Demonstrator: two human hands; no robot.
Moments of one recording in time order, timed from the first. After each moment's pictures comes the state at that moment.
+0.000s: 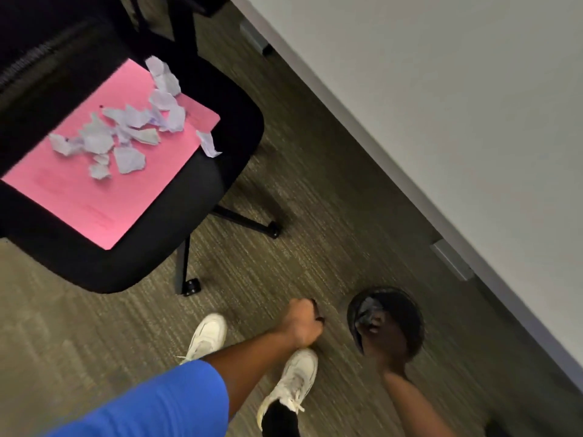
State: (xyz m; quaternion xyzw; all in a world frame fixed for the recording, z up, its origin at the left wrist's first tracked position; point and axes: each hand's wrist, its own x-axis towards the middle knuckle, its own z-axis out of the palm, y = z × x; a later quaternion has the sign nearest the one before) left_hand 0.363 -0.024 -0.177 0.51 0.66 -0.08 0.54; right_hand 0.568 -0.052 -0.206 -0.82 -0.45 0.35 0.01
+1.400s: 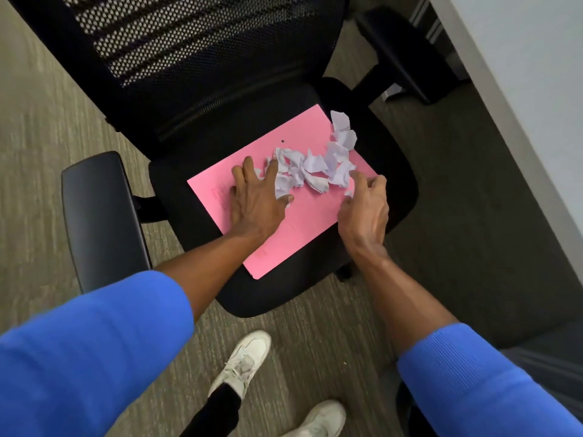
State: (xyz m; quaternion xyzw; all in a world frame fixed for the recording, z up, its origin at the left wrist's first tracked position) left_hand -0.038 0.112 -0.089 0.44 0.88 0.09 0.12; right_hand 0.133 0.197 -0.075 -0.59 -0.77 0.19 0.12
